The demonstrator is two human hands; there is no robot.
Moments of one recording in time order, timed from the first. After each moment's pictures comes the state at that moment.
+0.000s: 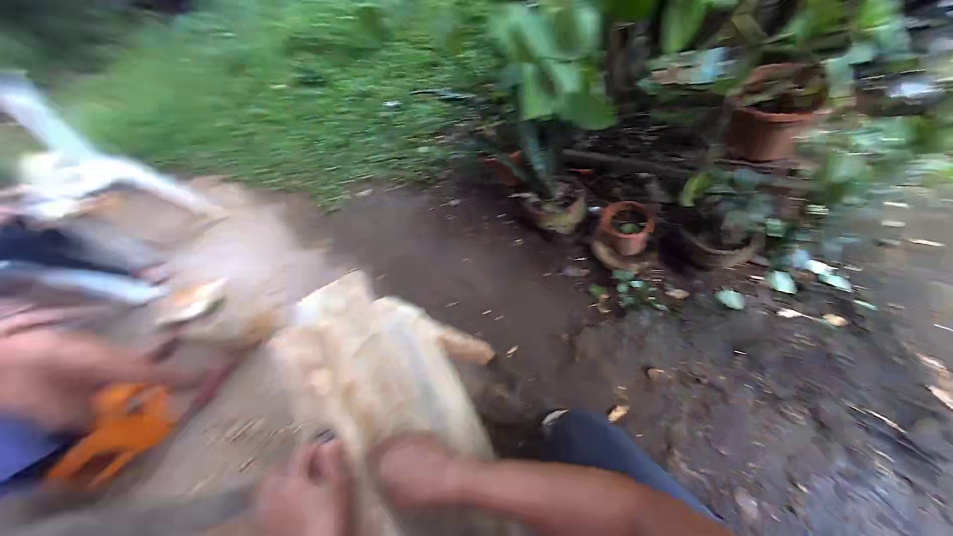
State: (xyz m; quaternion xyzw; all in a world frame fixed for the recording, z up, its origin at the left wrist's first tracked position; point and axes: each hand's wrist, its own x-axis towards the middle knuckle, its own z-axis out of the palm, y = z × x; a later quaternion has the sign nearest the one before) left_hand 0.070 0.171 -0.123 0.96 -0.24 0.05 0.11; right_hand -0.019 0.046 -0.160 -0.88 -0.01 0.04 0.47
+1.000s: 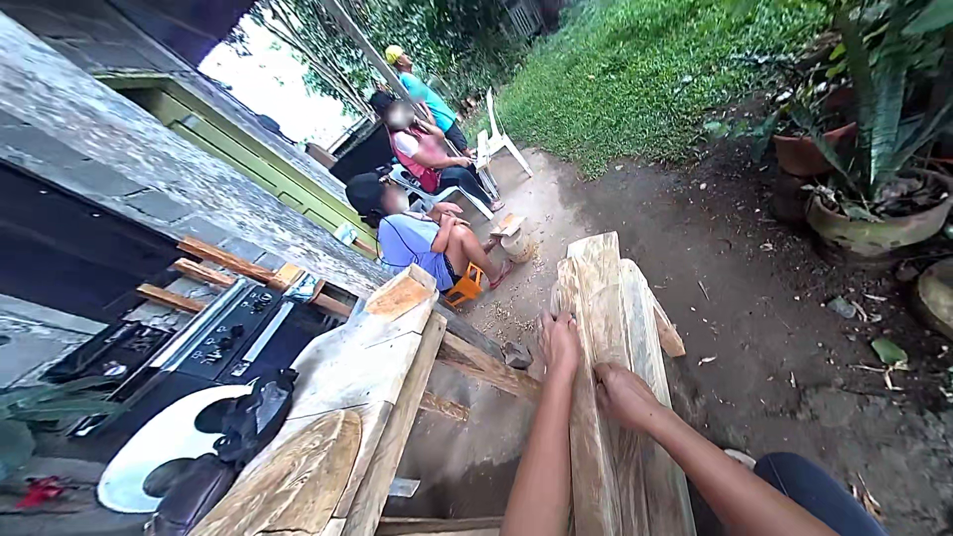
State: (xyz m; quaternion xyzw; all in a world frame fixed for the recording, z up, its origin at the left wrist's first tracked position) left_hand 0.112 0.118 -0.105 0.99 -0.08 0.02 0.06; right_hand -0.003 0.033 -0.150 -0.89 0.00 0.13 0.44
